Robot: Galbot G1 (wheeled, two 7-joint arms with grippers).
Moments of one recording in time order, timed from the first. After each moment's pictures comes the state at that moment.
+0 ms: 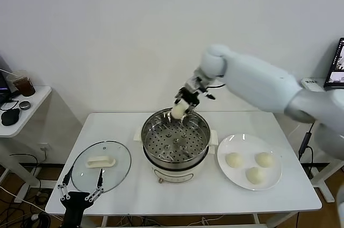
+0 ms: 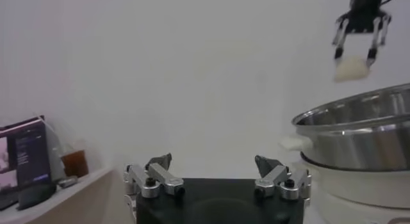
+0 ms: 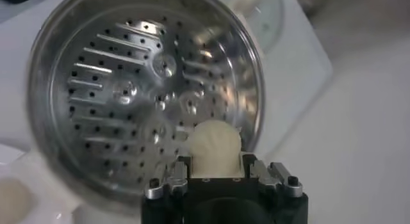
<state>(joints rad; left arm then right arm) 1.82 -1.32 -0.67 -2.09 0.04 -0.28 -0.13 0.47 1.26 -1.08 1.01 0.00 0.38 -1.14</state>
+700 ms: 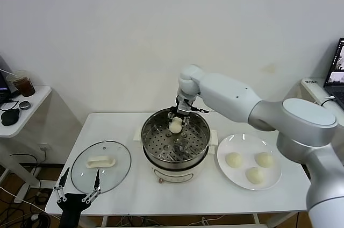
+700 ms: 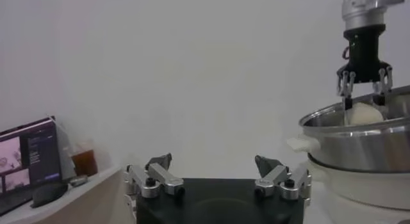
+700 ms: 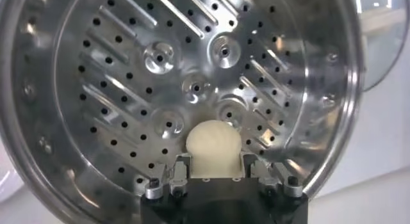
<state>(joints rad) 1.84 -1.34 -0.69 -2.11 0.04 -0.28 -0.13 0.36 1.39 -1.07 0.83 -0.38 0.73 -1.04</state>
